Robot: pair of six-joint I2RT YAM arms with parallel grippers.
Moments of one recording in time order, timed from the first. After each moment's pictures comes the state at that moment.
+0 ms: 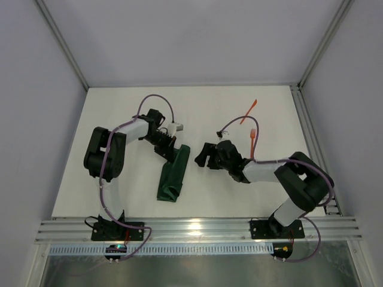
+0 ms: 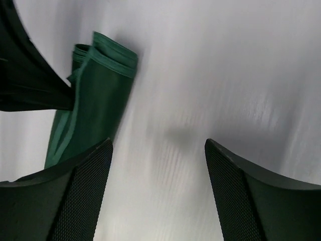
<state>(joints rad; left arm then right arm) -0.32 1.99 1.30 -0.72 0.66 0.34 0.72 1.54 0.58 0.42 0.07 0.71</state>
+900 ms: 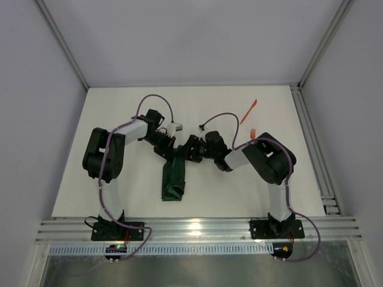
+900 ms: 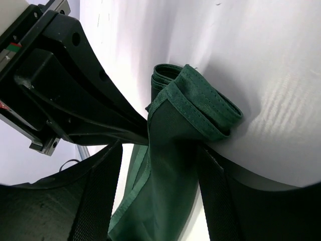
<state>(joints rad) -0.32 1.97 1.28 -0.69 0.66 0.34 0.67 2.01 0.85 0.74 -0.39 0.97</state>
